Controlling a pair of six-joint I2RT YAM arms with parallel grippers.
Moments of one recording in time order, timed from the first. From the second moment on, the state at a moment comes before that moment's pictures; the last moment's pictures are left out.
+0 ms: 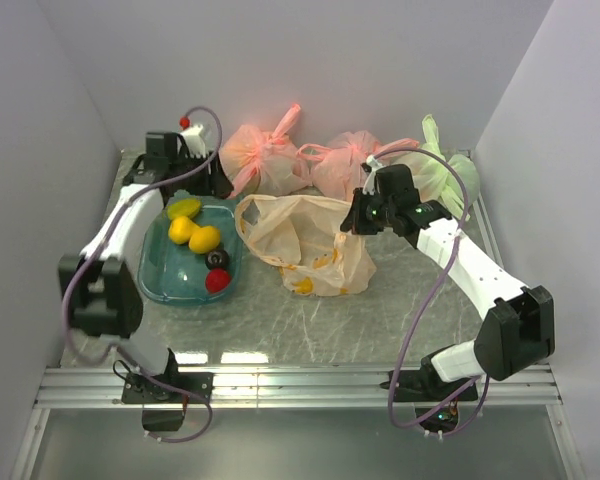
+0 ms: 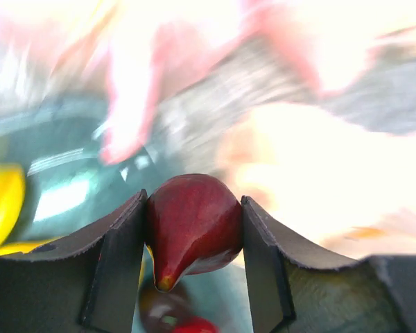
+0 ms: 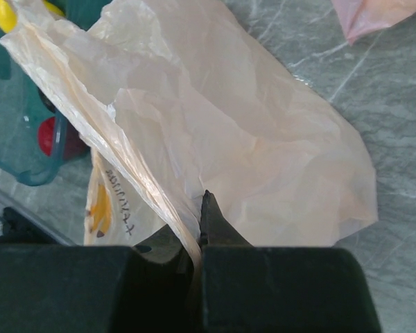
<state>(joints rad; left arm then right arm) -0.07 1.68 1.41 -0.44 0.47 -0.08 0.39 1.40 1.17 -0.51 -0.26 0.39</state>
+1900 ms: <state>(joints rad) 0.00 1.99 1.56 -0.58 0.05 0.44 0.30 1.48 1.16 -0.46 -0.54 0.43</state>
